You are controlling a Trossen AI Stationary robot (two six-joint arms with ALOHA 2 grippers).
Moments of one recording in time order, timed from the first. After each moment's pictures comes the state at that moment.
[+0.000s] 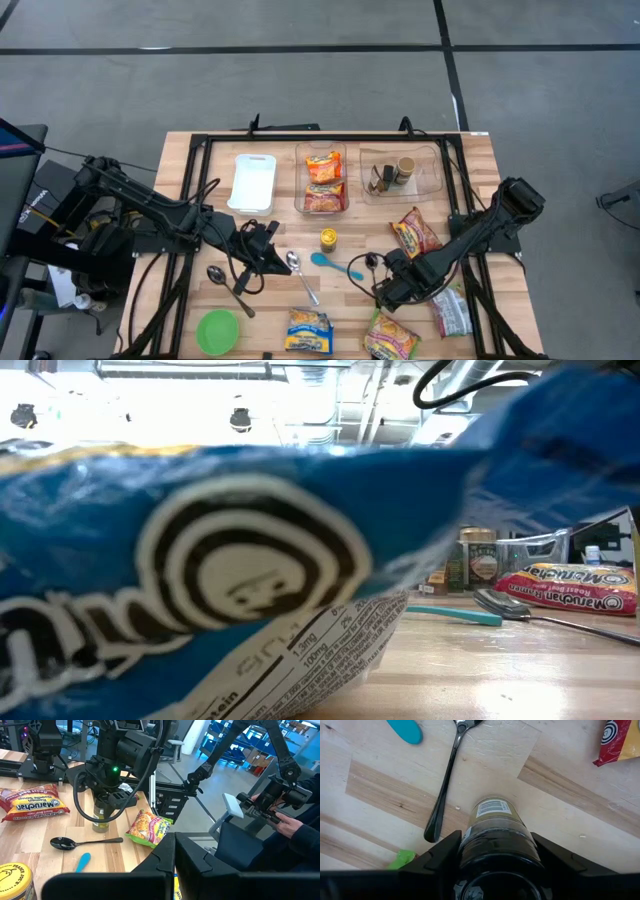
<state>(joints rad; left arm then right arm) -0.42 1.15 0.82 0.11 0.00 -0.32 0.63 1.68 1.13 -0.93 0.05 1.75</state>
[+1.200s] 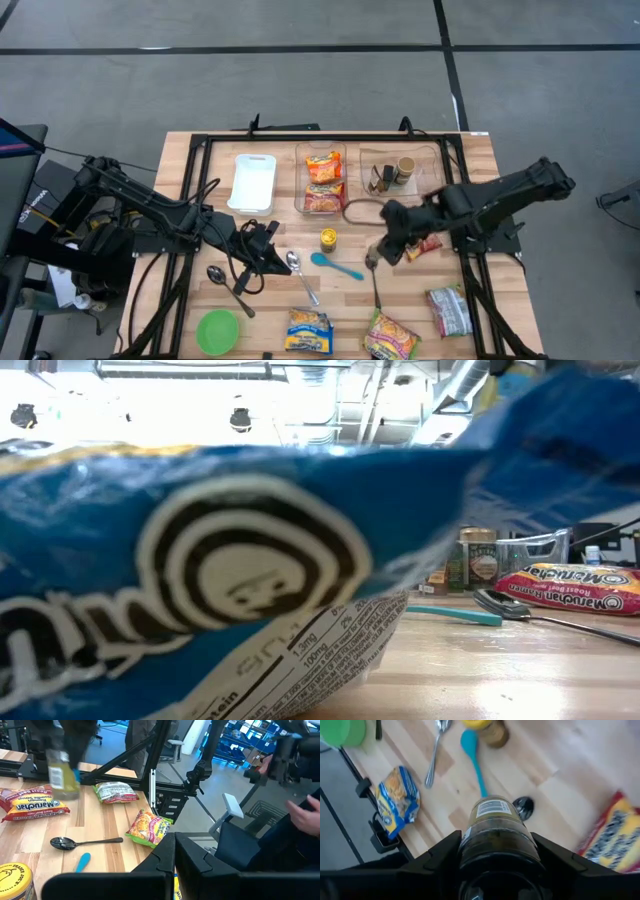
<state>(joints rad) -0.42 1.15 0.82 0.11 0.00 -0.32 0.31 1.33 1.28 -1.04 0.05 1.04</state>
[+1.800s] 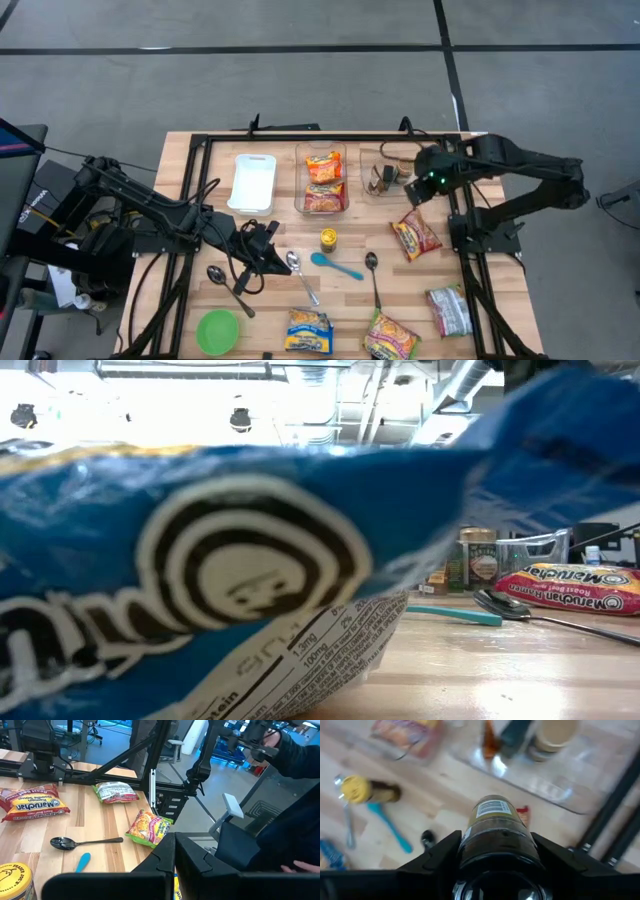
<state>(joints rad) -0.42 1.15 0.82 0.11 0.00 -0.32 -0.07 1.19 1.44 -1.54 0.19 0.98</state>
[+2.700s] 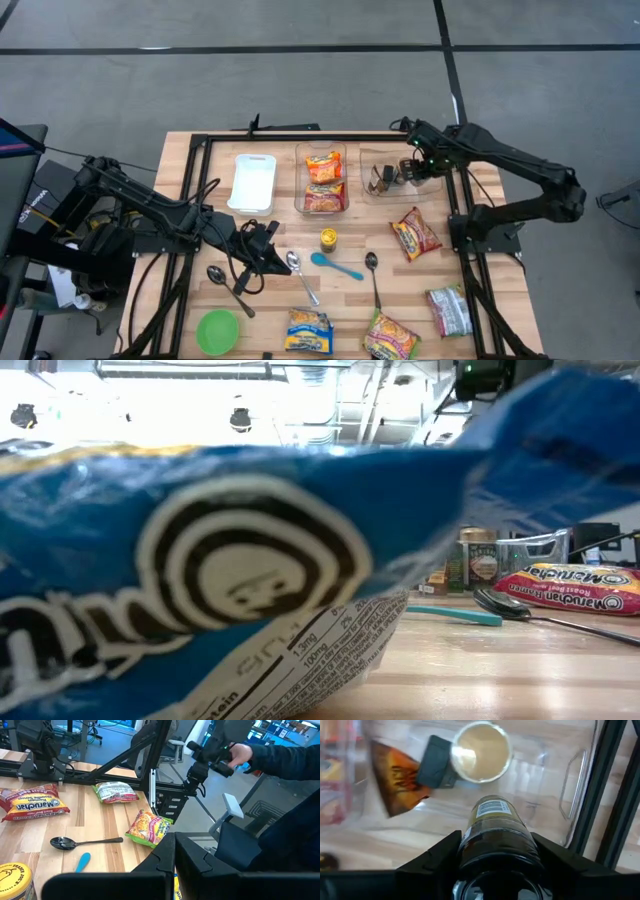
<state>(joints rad) -0.42 1.15 0.82 0.11 0.00 -0.32 -0.56 1.20 1.13 -1.29 0.13 0.78</state>
